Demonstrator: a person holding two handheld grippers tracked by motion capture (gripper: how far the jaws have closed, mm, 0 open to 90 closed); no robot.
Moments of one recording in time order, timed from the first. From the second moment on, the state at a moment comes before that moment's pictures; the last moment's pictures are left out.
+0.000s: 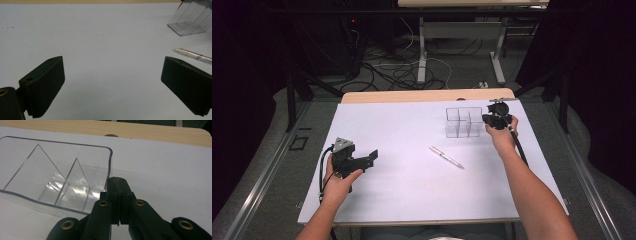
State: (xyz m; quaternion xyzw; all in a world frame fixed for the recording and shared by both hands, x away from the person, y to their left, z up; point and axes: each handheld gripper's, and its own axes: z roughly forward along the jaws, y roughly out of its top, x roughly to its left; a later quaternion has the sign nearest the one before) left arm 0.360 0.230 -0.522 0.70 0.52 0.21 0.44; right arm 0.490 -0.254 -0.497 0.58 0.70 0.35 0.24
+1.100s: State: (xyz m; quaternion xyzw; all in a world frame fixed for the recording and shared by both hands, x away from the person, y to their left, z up) left arm 0.360 0.230 -0.522 0.70 0.52 0.20 0.44; right arm 0.490 -0.198 -0.502 0.55 0.70 0.39 0.22
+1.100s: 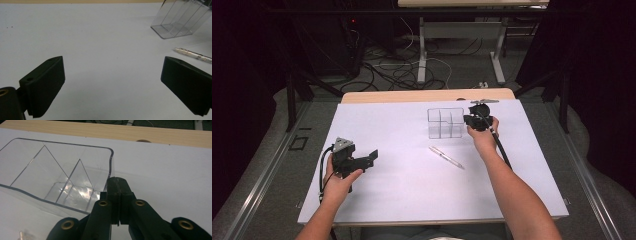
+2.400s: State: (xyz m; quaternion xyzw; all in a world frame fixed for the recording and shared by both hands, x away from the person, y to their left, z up) left arm 0.360 0.230 -0.522 0.71 0.52 0.20 0.44; right arm 0.491 -0.144 -0.506 0.53 0.71 0.41 0.21
